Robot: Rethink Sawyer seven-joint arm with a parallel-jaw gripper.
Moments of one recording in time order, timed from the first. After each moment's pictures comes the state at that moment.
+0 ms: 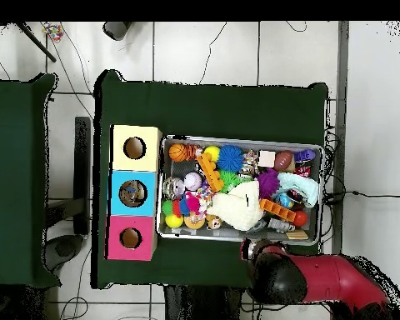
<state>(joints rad) -0.91 -0.96 0.44 2.15 -0.64 0.48 1.86</state>
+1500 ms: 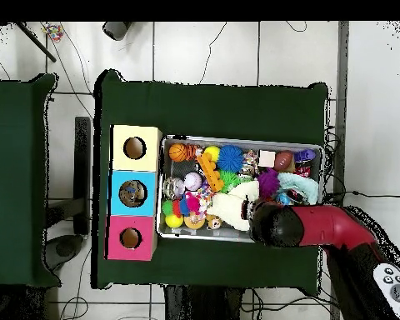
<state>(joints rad) -0.83 -0.71 0.44 1.84 -0.64 0.57 1.86</state>
